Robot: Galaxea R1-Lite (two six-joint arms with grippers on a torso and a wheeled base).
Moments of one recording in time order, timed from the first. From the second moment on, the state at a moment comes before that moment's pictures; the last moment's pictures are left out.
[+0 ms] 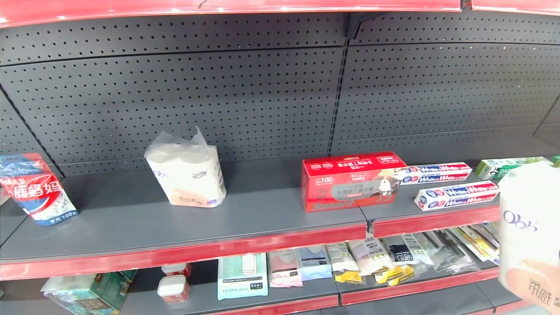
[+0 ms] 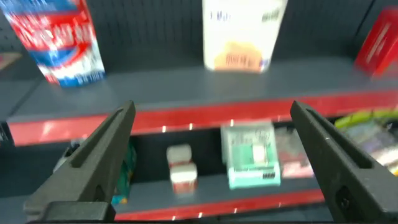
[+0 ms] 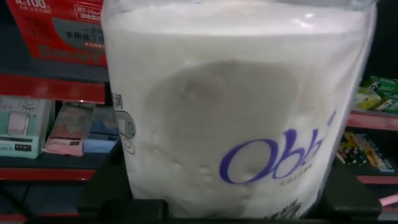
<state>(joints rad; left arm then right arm) 0.00 0.01 -0.04 -0.01 0.00 0.00 -0.06 0.55 -0.27 -0.18 0.04 -0.27</state>
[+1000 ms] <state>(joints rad) 0.32 1.10 -0.42 -0.29 -0.40 0.22 -0.06 0.67 -0.37 -0.19 0.04 -0.14</state>
